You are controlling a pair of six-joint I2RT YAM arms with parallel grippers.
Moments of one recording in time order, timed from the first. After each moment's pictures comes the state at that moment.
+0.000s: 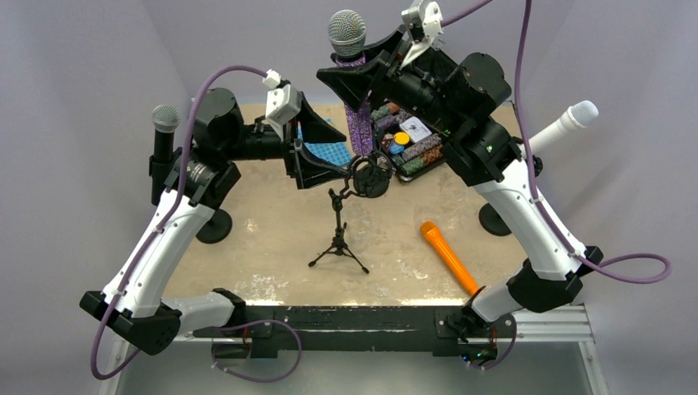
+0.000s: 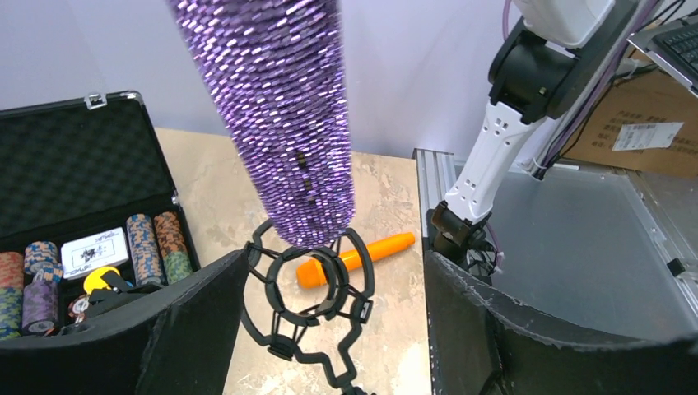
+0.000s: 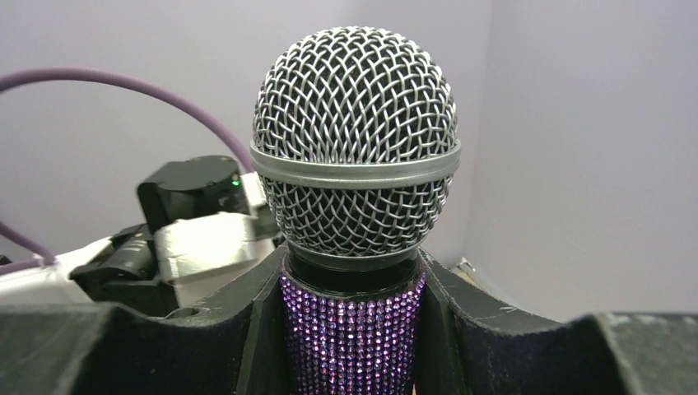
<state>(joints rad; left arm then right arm) -0.50 1.22 1.53 -0.28 0.99 -0.11 0.76 1.50 2.02 -0.13 -0.34 0.20</state>
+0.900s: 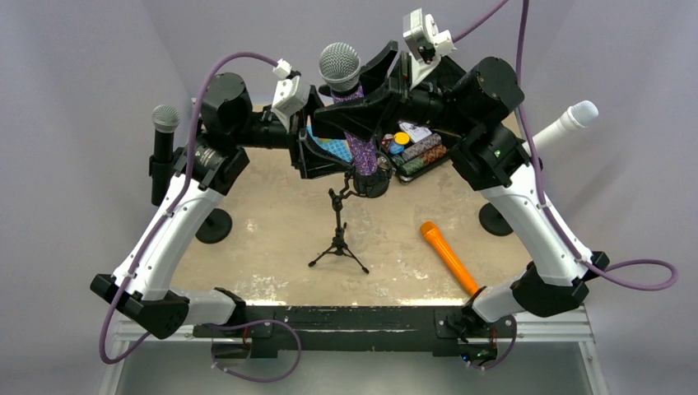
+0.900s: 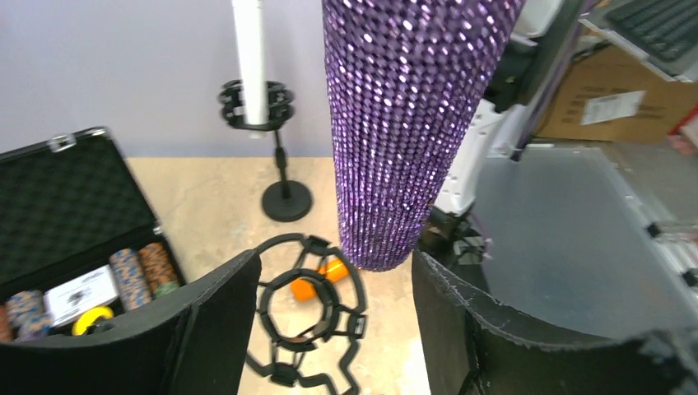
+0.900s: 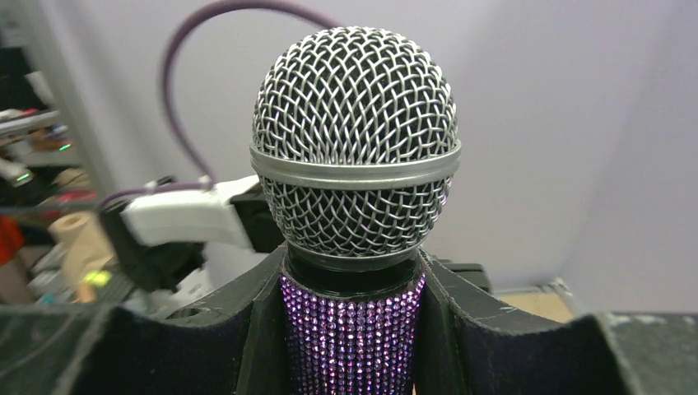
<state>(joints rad) -0.50 1.31 1.63 -0.27 1.14 -0.10 0.76 1.47 2.01 -0.11 -0.72 0.28</state>
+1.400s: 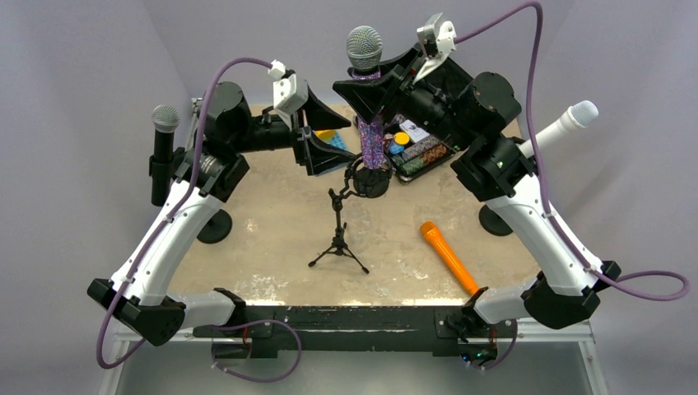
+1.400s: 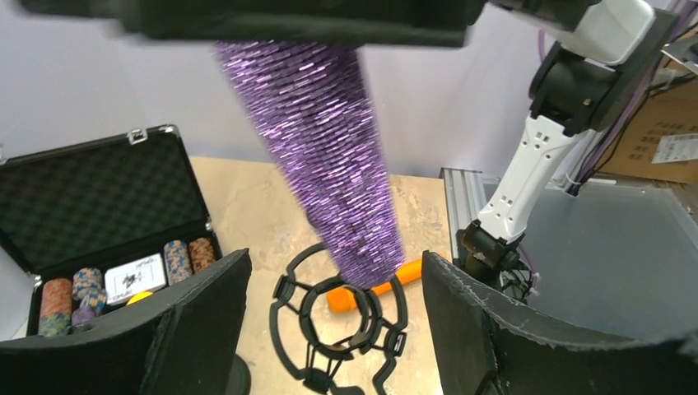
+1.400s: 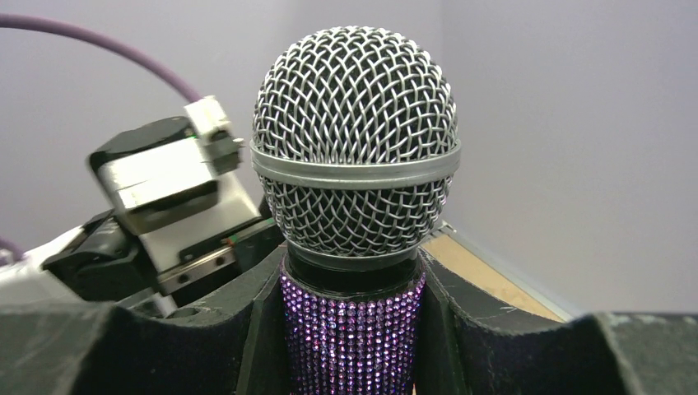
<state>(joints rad) -0.51 1.27 1.55 -0.19 0.93 -0.10 0.76 1.38 1.83 -0.12 -0.23 0.23</state>
